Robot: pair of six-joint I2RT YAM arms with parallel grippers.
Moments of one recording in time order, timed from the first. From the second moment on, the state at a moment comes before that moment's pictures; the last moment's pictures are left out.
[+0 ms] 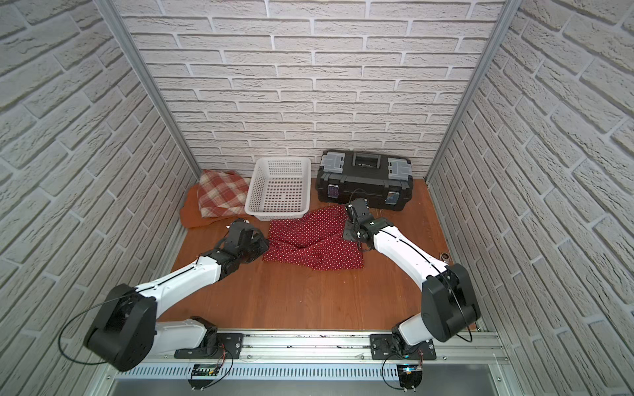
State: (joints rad) left arm -0.43 1.34 0.65 -0.05 0.00 -0.94; right arm 0.36 1.54 1.13 -0.62 0.17 0.57
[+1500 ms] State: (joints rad) left arm -0.34 1.39 0.63 0.19 0.08 -0.82; right arm 0.25 1.85 1.24 -0.32 0.15 0.48
